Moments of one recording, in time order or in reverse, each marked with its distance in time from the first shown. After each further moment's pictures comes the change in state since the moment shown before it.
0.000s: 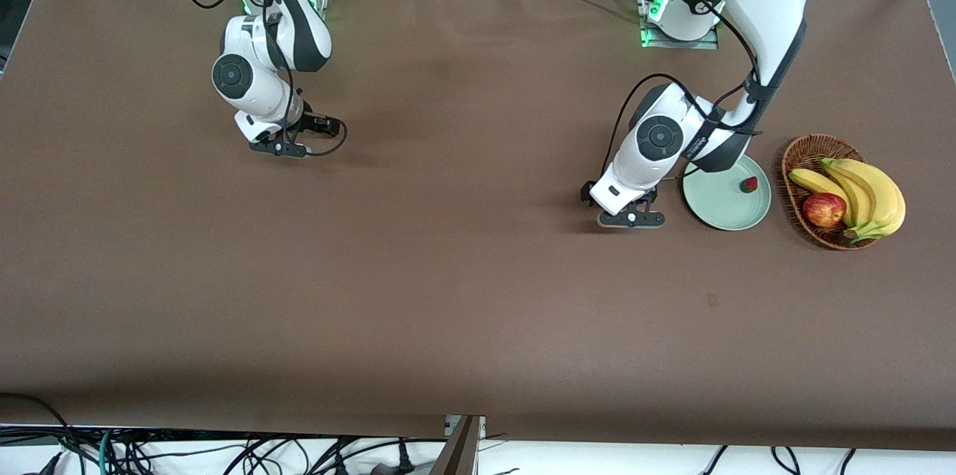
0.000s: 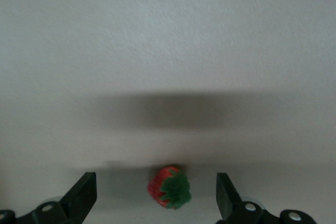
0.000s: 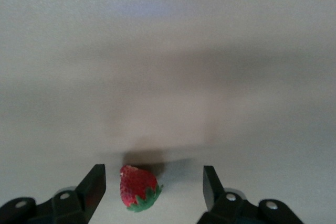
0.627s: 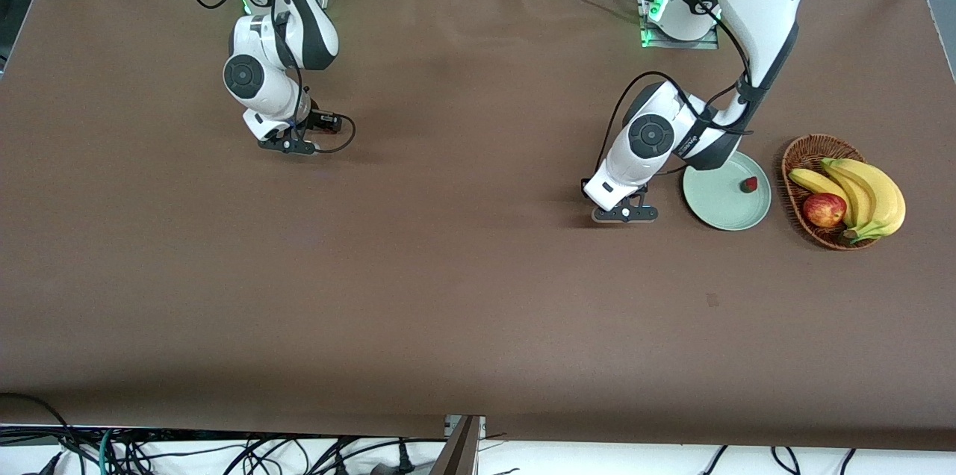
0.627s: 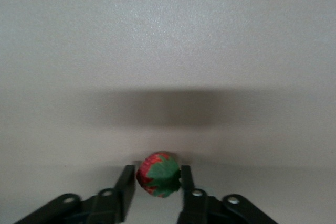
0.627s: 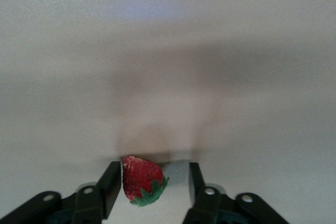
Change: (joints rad) left arm -0.001 0.002 -0.012 -0.013 0.000 0.000 -0.049; right arm 0.000 0.014 0.036 -0.007 0.007 0.002 0.003
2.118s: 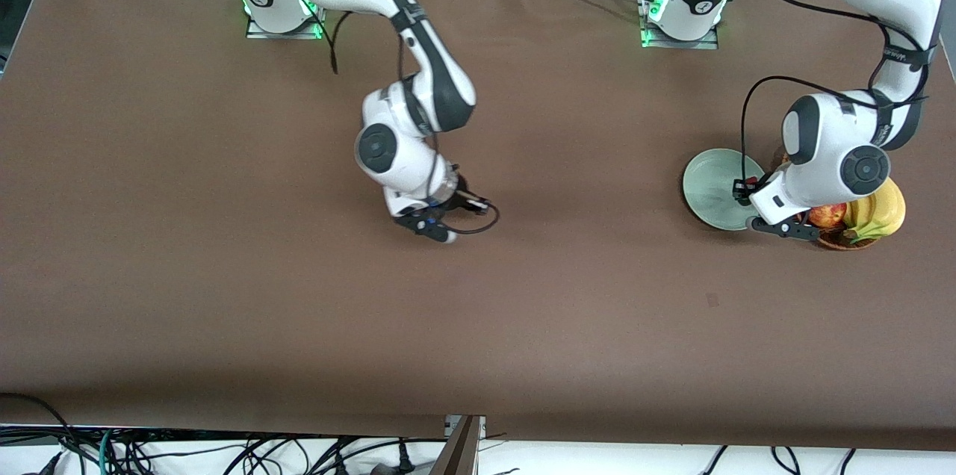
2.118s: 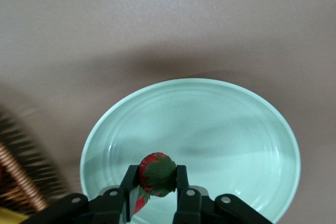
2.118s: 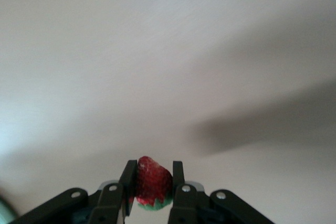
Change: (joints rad) left arm 0.050 -0.106 0.477 -0.008 -0.241 -0.211 0.884; right arm 0.025 0.611 0.220 1.174 0.406 -0.142 0.538
